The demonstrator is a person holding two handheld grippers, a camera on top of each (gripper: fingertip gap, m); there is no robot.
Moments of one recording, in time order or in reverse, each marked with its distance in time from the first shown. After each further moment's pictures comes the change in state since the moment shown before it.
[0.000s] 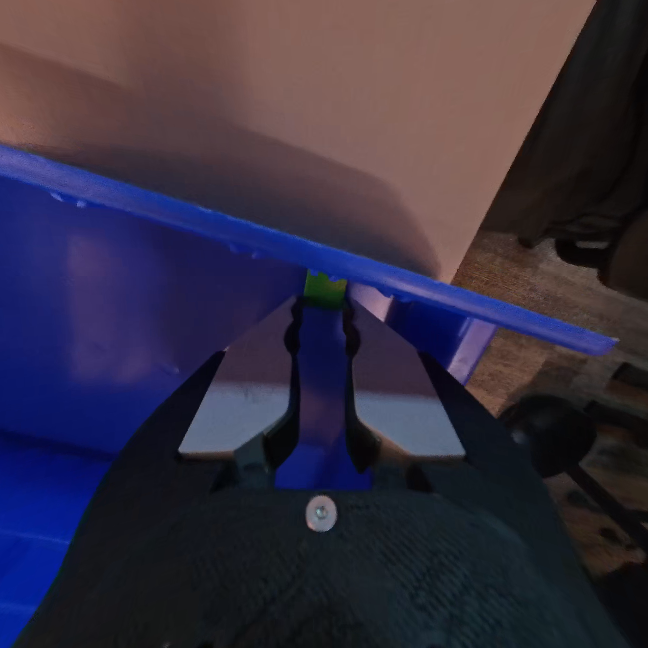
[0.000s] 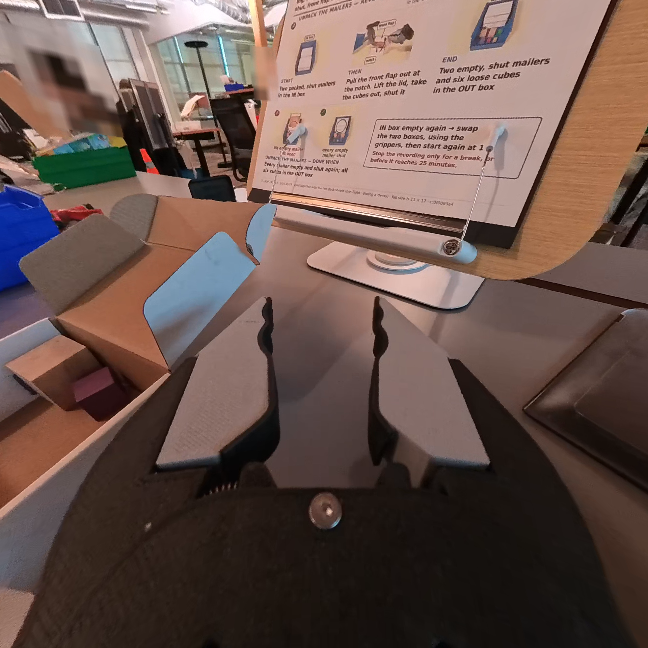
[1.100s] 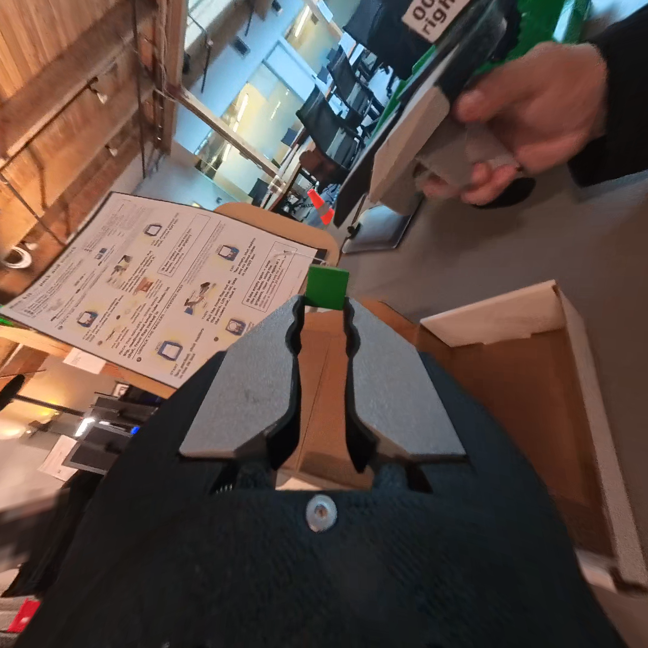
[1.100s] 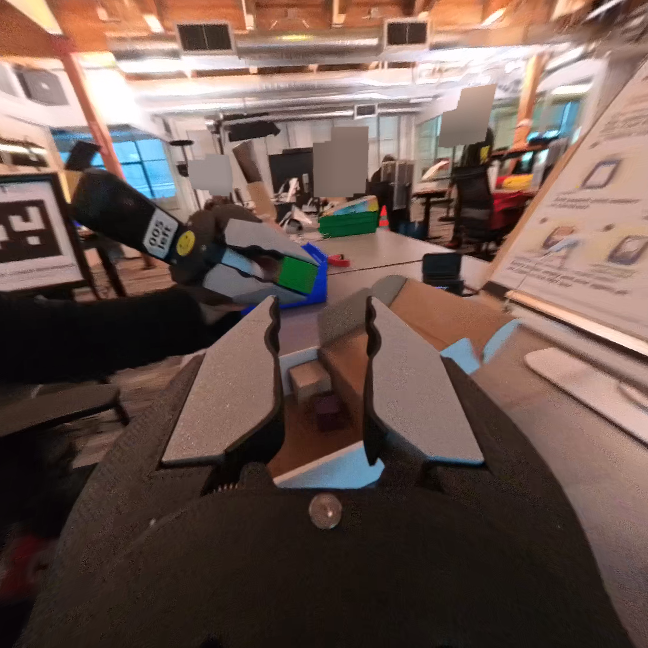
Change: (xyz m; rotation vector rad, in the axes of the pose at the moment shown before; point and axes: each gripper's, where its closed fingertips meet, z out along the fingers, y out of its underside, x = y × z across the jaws) left arm 0.003 -0.432 -0.079 0.982 -0.831 0.503; right arm -0.126 -0.073 -0.057 0.151 -0.681 0.030
